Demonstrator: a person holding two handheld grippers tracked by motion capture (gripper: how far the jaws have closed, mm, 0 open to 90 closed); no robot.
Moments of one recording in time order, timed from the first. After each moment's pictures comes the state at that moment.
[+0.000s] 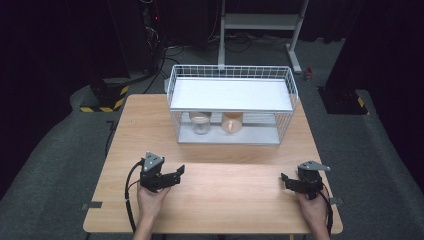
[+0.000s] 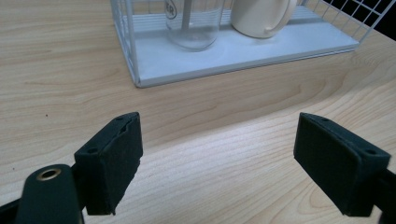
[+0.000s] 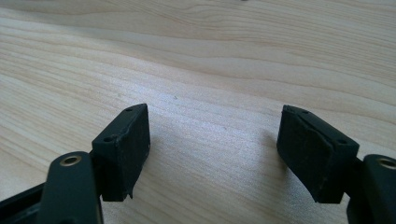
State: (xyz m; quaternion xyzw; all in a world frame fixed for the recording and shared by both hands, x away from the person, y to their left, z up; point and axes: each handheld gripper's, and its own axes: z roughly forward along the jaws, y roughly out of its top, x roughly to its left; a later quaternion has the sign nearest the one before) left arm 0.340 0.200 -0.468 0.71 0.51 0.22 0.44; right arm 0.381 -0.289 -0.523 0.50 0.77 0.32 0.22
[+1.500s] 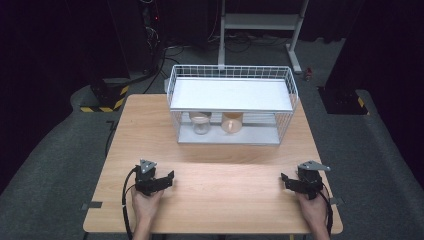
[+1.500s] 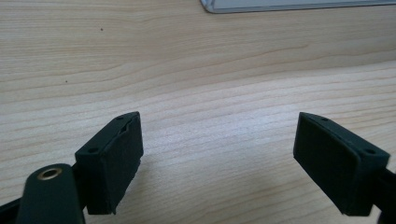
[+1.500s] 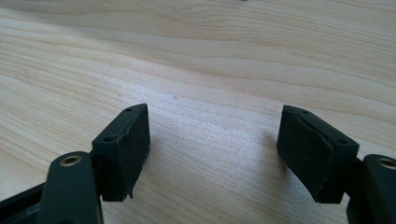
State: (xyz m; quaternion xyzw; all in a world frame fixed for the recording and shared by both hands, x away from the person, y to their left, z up) left arm 0.351 0.229 -0.521 0.70 0.58 0.23 0.35; right arm 0.381 -0.289 -0.523 0.50 0.77 0.32 0.22
